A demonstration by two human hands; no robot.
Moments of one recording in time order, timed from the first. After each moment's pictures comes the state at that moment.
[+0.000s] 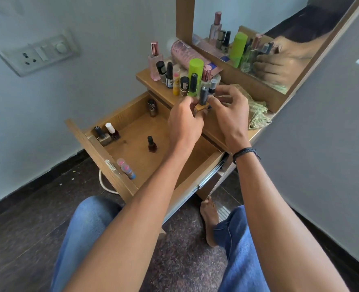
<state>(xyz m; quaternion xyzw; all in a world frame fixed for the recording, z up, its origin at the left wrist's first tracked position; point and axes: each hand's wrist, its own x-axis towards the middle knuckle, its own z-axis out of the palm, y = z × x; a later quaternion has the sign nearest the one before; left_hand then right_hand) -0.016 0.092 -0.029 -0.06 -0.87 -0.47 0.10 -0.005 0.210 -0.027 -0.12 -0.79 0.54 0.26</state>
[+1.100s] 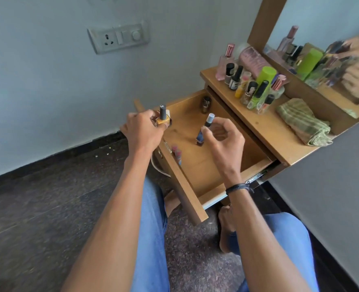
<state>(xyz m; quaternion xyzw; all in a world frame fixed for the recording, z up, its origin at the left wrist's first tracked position) 0.003 -0.127 -0.051 0.14 -0.92 -0.34 0.14 0.042 0.070 -0.060 0.01 -0.81 0.55 0.22</state>
